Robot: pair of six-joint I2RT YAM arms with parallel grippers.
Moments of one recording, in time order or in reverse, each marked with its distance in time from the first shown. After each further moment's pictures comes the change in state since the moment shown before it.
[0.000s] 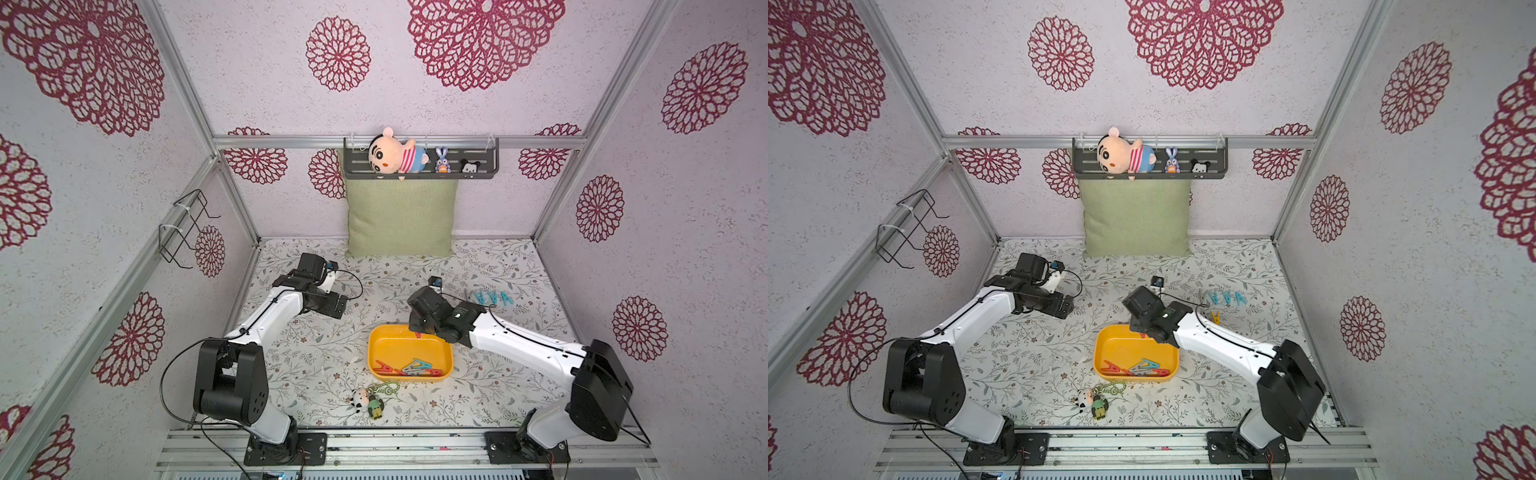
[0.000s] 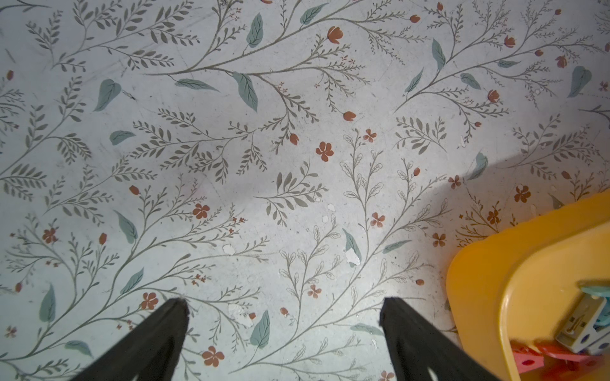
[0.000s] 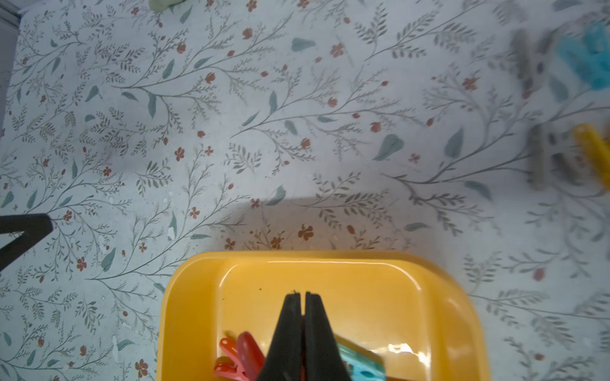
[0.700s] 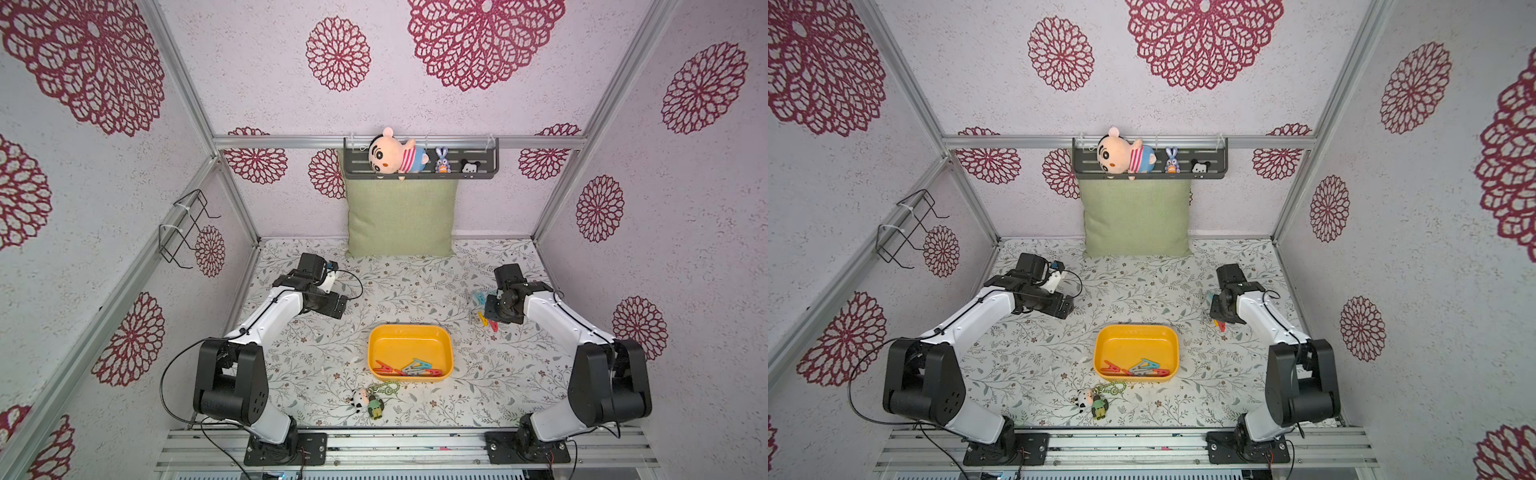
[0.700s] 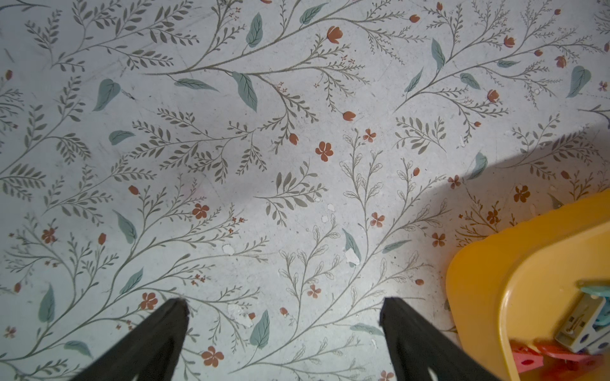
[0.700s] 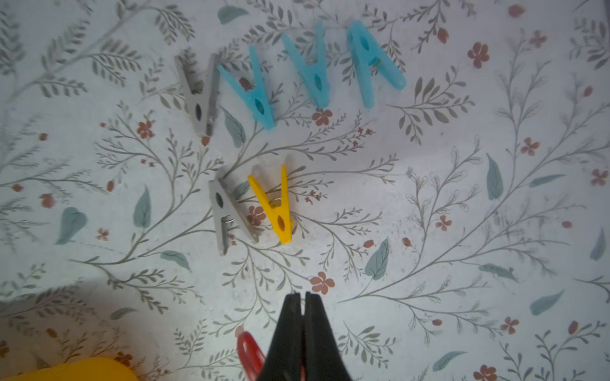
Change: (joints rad) left arm 0.000 0.000 0.000 0.000 0.001 0.000; right arm -0.690 0.072 -0.095 -0.094 -0.171 -0.508
